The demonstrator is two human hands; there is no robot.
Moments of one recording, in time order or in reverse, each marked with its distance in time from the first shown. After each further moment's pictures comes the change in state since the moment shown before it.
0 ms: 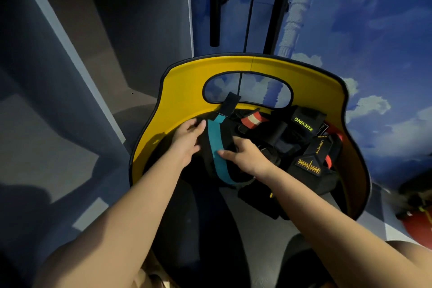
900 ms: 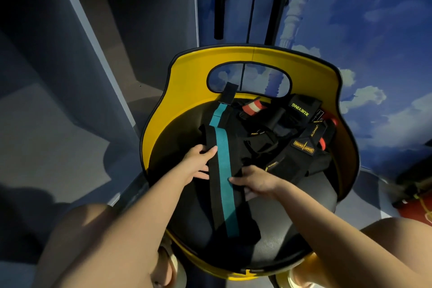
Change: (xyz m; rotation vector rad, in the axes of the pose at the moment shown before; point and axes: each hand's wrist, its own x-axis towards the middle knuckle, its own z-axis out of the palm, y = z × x) left_hand -0.071 -0.057 -0.017 0.456 -0.143 -0.209; right_hand -0.075 0.053 0.021 0.302 -0.316 0.415
